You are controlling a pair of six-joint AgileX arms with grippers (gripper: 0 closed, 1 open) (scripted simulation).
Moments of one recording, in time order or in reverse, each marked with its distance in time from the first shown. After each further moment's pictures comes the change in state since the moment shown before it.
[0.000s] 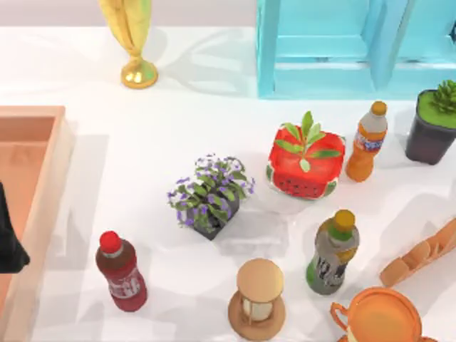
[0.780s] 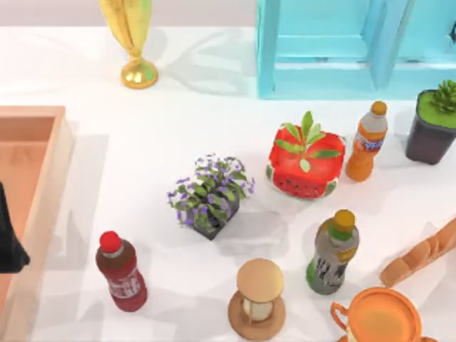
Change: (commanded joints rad) left arm 0.000 0.000 0.000 0.000 0.000 0.000; right arm -0.203 0.102 0.349 -0.200 0.023 -0.191
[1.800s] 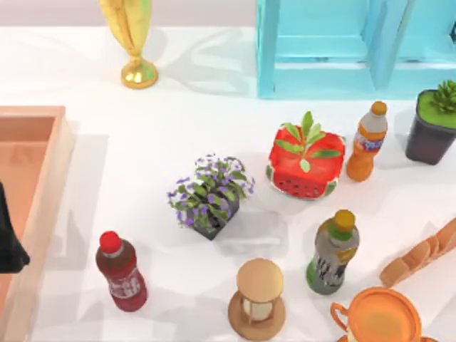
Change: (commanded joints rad) left arm 0.000 0.000 0.000 0.000 0.000 0.000; right arm 0.010 0.030 -0.213 0.236 0.001 0.012
